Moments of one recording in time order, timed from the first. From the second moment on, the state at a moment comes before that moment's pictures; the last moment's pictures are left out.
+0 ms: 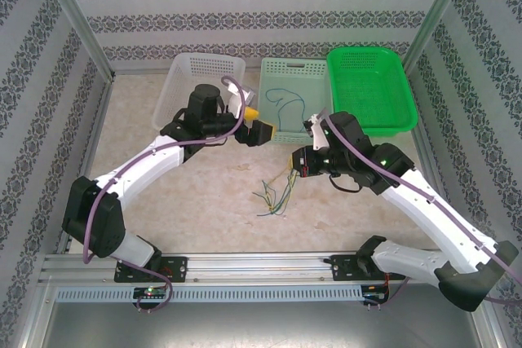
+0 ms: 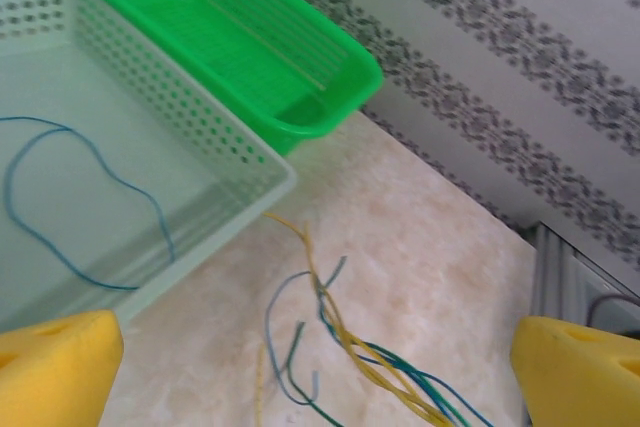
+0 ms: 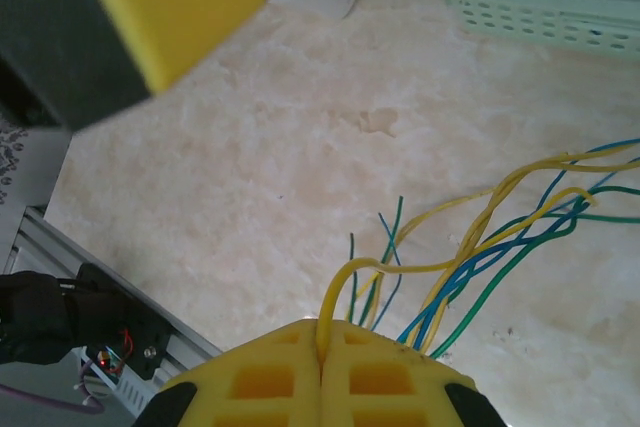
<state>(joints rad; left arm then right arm) -0.50 1.50 1.16 -0.07 0.64 -0.19 0.66 1.07 1.18 -0.89 -0.22 0.54</state>
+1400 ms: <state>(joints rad) -0.75 1.82 1.08 -0.19 0.76 -0.28 0.69 0.91 0.82 -0.60 0.04 0.74</state>
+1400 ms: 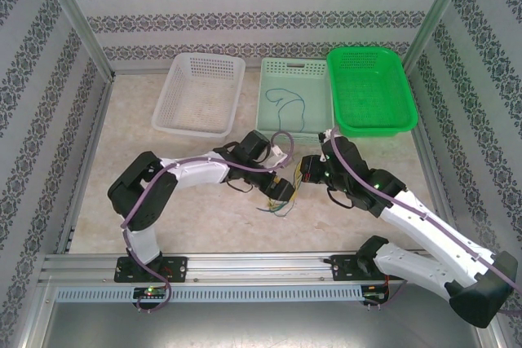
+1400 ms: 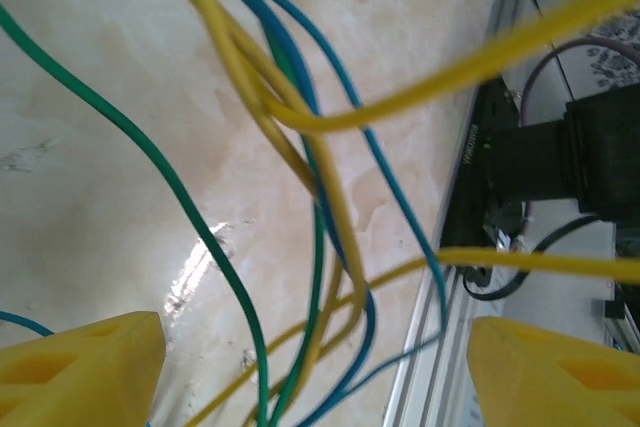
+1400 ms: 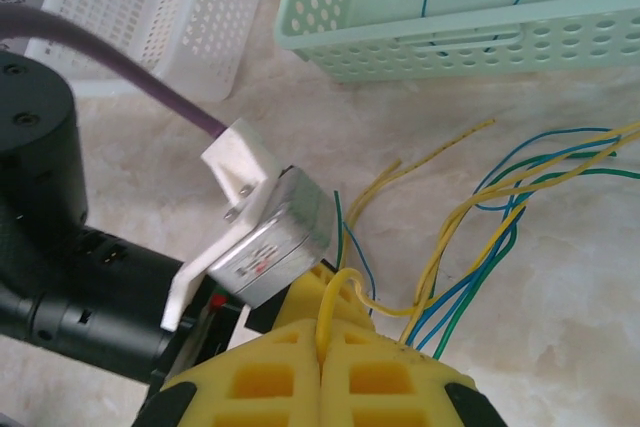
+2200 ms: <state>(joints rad) -0.74 1.85 1.12 -0.20 0.59 -0.31 0.68 0.73 0.85 -0.88 0.21 0.76</state>
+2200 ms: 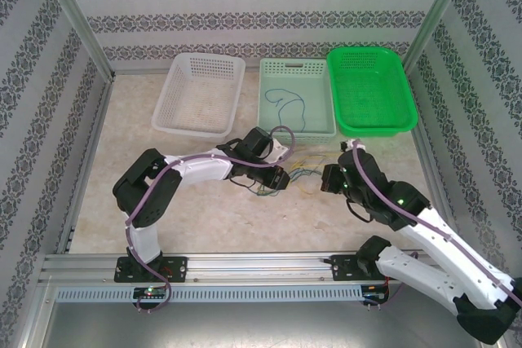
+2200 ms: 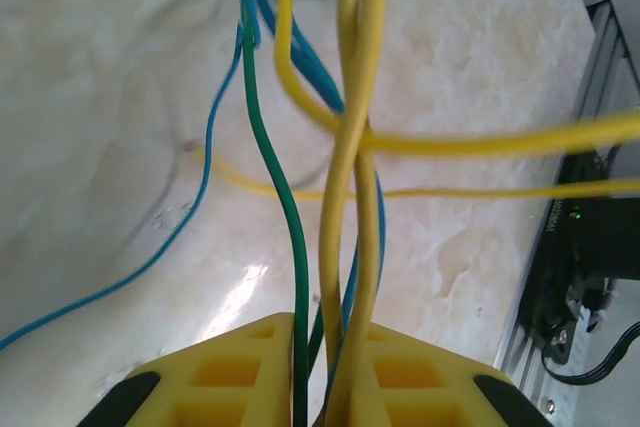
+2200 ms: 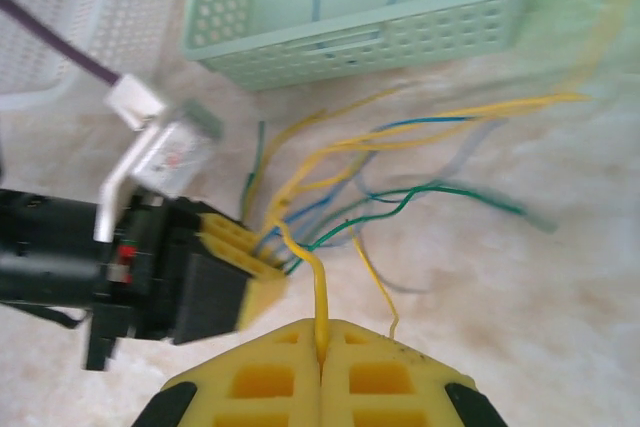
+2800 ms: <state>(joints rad) -0.71 1.81 1.11 -0.51 0.16 -0.12 0.62 0.72 0.97 -1.09 0.39 0.72</state>
